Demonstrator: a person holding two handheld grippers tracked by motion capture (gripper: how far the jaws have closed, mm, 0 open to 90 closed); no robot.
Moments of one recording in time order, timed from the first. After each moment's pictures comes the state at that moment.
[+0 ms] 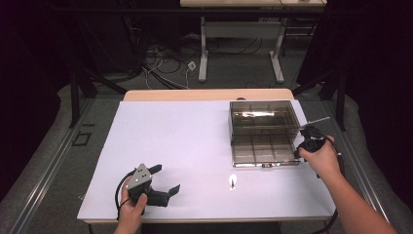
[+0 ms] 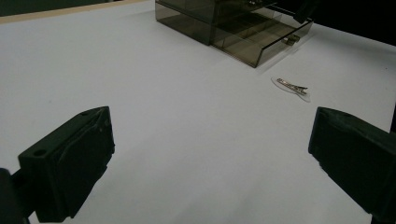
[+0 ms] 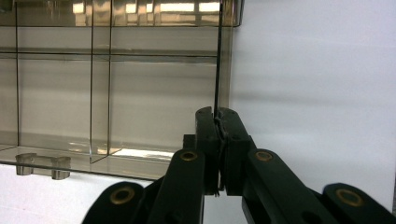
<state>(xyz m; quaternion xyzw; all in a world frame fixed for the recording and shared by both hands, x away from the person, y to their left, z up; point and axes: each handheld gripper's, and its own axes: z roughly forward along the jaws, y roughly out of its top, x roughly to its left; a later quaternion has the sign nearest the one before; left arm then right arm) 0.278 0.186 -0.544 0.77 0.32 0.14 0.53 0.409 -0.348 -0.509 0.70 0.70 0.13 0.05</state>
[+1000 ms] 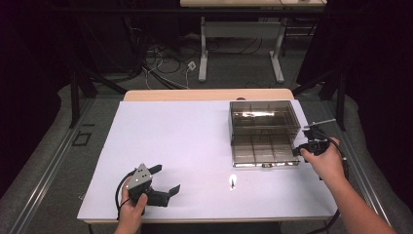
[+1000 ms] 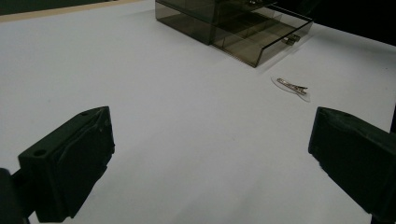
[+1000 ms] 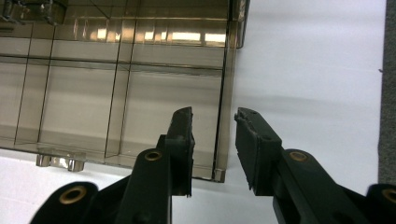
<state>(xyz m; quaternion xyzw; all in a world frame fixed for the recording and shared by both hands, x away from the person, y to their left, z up) 0.278 0.186 -0.544 0.78 0.32 0.14 0.53 0.392 -0.350 -0.501 0.67 0.71 0.21 0.09</state>
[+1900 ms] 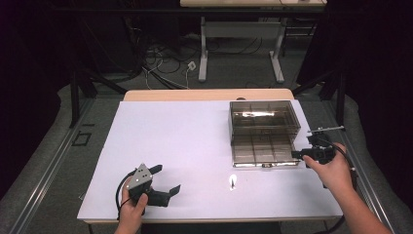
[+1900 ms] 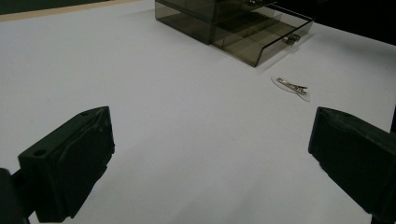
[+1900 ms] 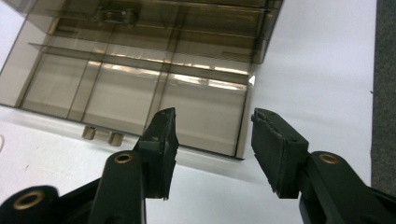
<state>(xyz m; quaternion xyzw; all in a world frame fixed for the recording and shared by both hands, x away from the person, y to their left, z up) 0.278 0.185 -0.545 0.78 0.32 0.14 0.53 0.355 -0.342 -0.484 0.61 0.73 0.27 0.14</state>
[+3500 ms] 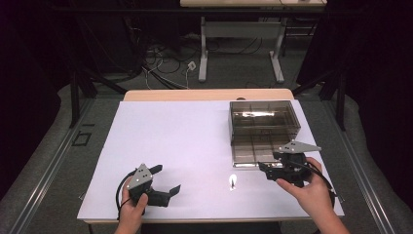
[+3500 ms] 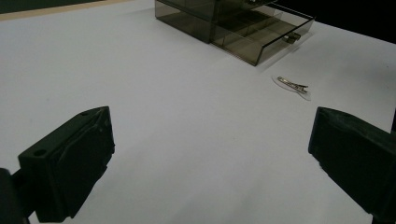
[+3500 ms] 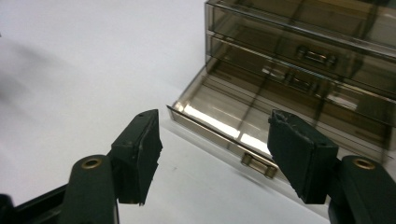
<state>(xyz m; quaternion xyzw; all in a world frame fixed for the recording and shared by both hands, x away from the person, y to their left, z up) 0.279 0.185 -0.545 0.78 0.32 0.14 0.52 0.289 -0.242 -0.458 0.45 0.78 0.40 0.20</state>
